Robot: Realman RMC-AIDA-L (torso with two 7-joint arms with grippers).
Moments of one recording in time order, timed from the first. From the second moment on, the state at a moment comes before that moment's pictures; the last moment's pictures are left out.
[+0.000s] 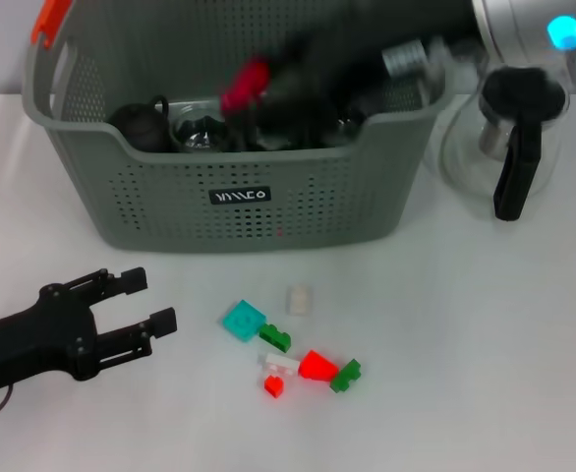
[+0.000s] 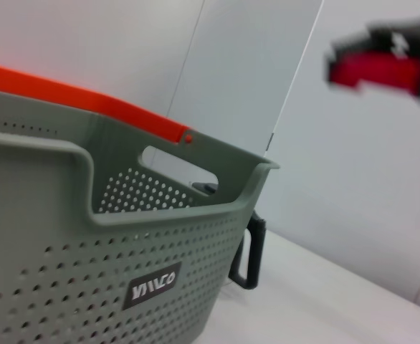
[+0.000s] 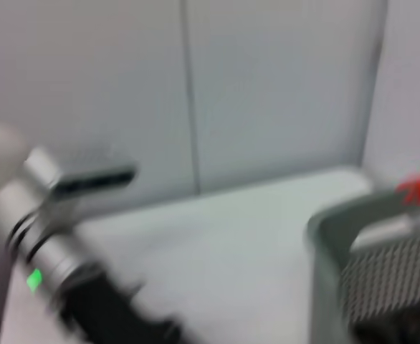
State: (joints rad) left arm -0.28 -2.15 0.40 0.73 2.05 1.77 -1.28; right arm 0.81 2.09 -1.21 -1.42 -2.05 -1.53 2.26
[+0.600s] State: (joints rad) left arm -0.29 -2.15 0.40 0.73 2.06 1.80 -1.28; right arm 1.01 2.09 -1.15 -1.03 -2.38 -1.15 2.20
